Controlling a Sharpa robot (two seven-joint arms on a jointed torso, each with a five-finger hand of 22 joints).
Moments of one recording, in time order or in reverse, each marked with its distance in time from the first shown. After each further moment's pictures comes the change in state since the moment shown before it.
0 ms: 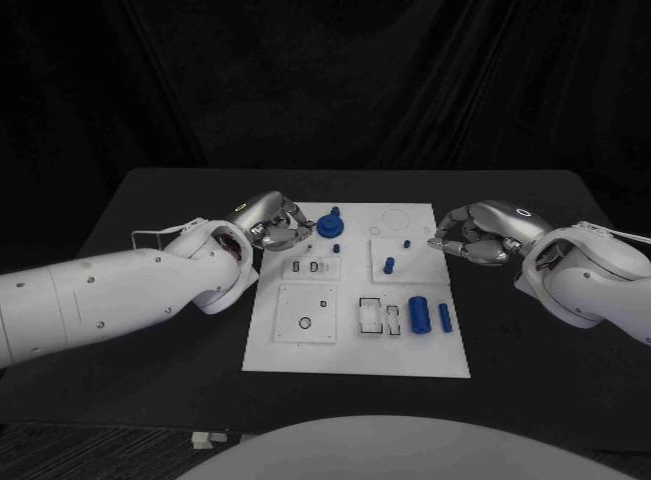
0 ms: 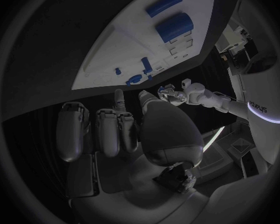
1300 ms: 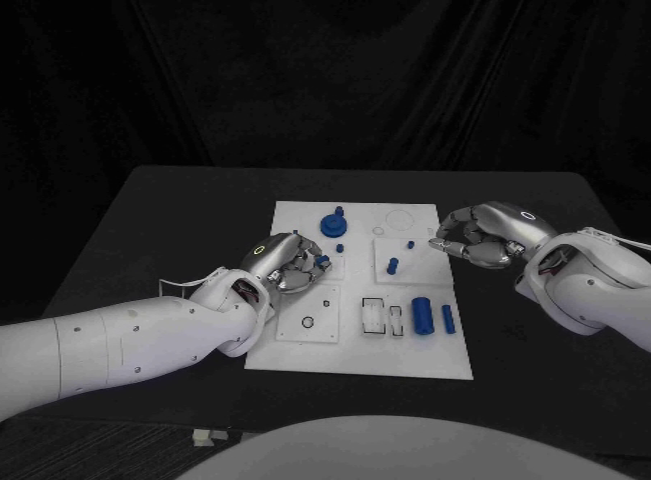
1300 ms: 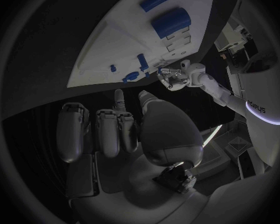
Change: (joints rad) left arm -0.168 0.066 0.000 -0.090 -0.102 -0.158 0.171; left_hand 0.160 -0.007 -0.061 -0.012 -0.077 0.020 0.013 -0.058 -0.104 0.002 -0.005 0.004 0.000 -0.003 -0.003 0.000 0.000 0.000 0.000 0.000 -0.003 0.000; right arm -0.008 0.000 0.000 0.017 0.000 -0.043 0.008; right_hand 0.000 0.000 0.000 0.000 0.005 0.000 0.000 -0.004 -0.002 0.000 0.000 0.000 0.001 0.000 0.000 0.013 0.000 0.000 0.000 0.000 0.017 0.000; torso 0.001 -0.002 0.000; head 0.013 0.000
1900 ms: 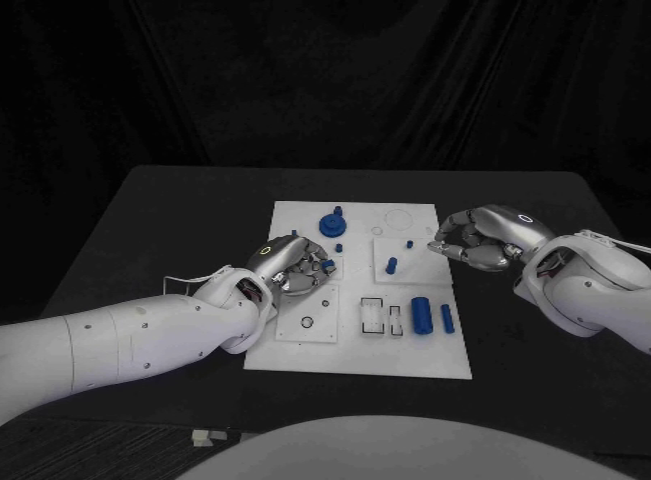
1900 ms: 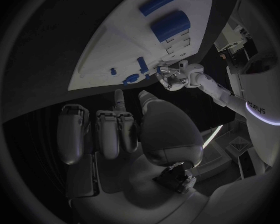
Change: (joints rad) left arm -0.003 0.034 0.000 -0.058 -0.002 0.049 0.074; left_hand 0.019 0.008 -0.015 0.006 -0.006 0.005 0.005 -0.015 -0.022 0.000 0.007 0.004 0.000 0.004 0.004 0.000 0.000 0.000 0.000 0.000 0.000 0.001; right arm -0.009 0.000 0.000 -0.002 0.001 0.005 0.000; right_hand 0.000 0.000 0.000 0.000 0.003 0.000 0.000 -0.005 -0.004 0.000 0.000 0.000 0.000 0.000 0.000 0.046 0.000 0.000 0.000 0.000 0.036 0.001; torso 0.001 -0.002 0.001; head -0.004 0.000
